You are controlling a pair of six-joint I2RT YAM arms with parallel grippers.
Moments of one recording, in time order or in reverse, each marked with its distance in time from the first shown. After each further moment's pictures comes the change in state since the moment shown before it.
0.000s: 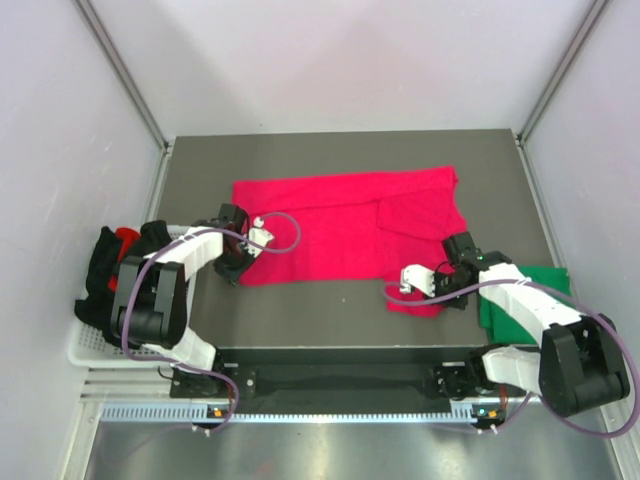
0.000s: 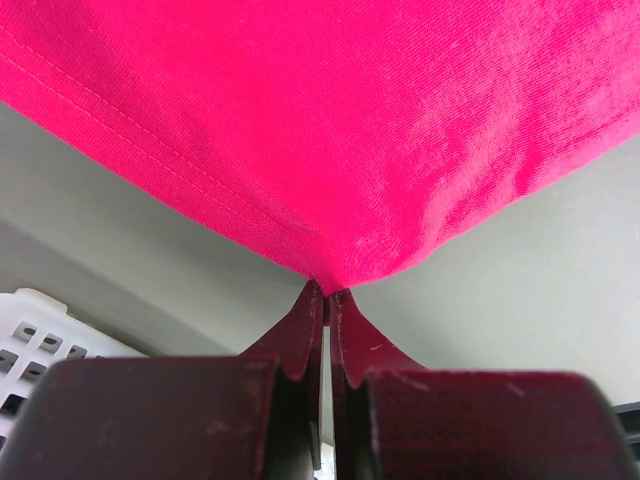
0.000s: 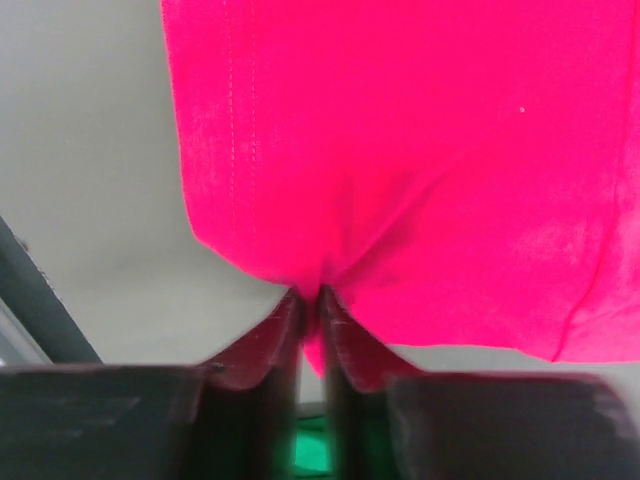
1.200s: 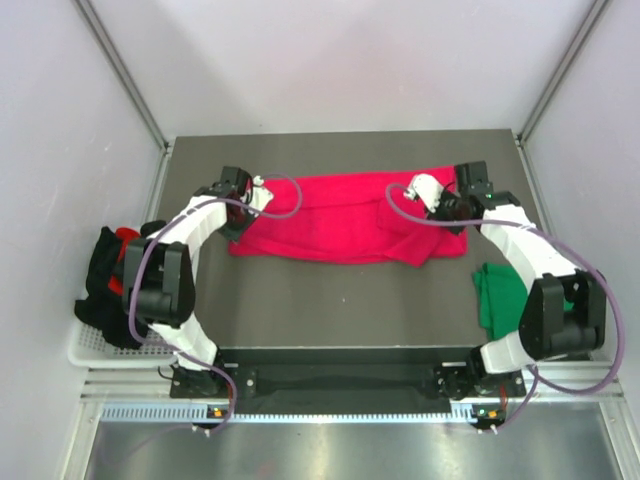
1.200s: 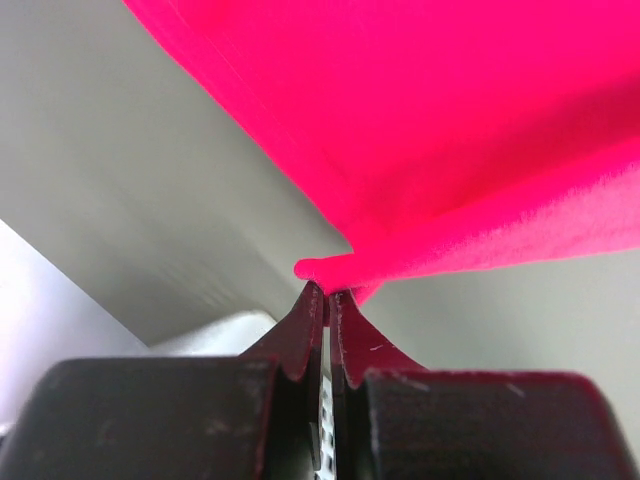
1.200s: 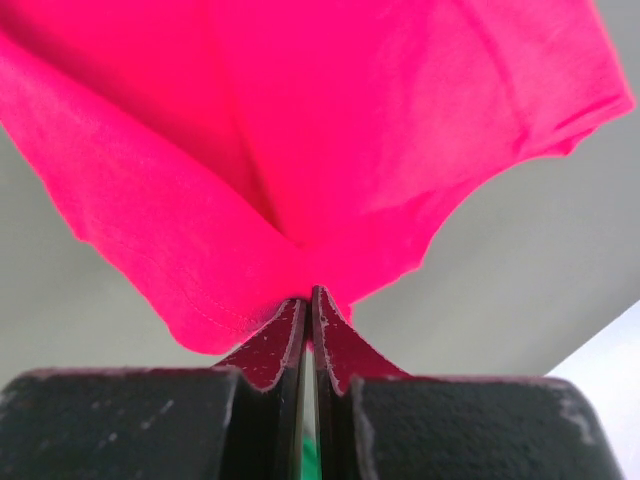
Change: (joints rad) left arm 0.000 0.126 0.311 0.013 -0.150 0.014; right arm -0.121 0.258 0.491 0.137 0.049 0.241
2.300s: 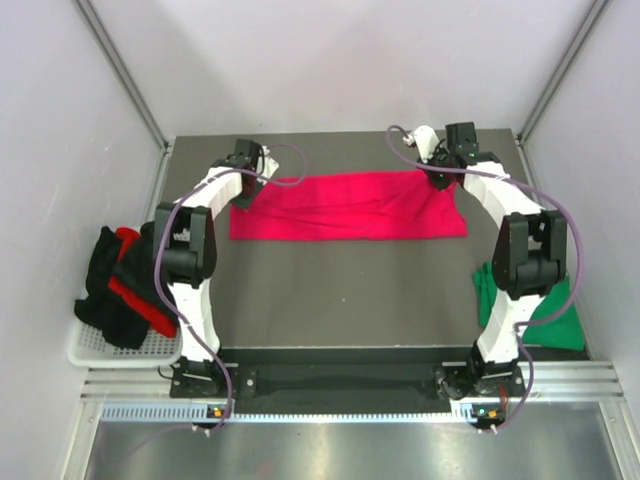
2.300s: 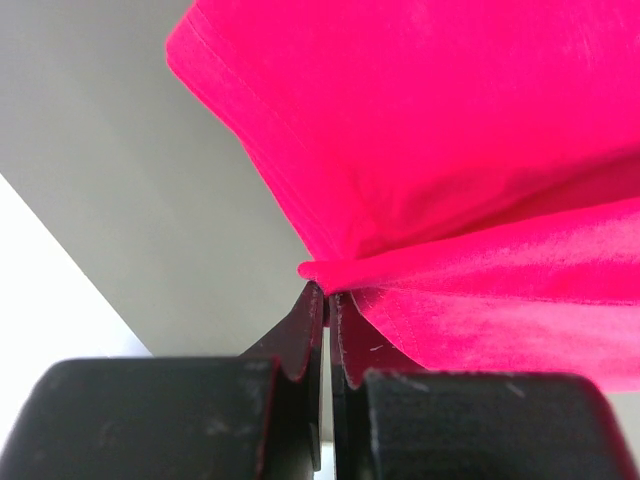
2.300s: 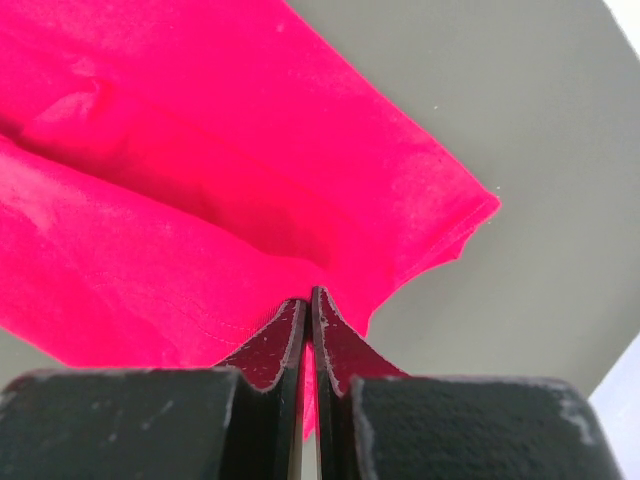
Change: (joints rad) left arm 0.000 0.372 0.417 0.060 -0.105 -0.039; right arm -0.033 0.444 0.442 0.164 -0.003 0.254
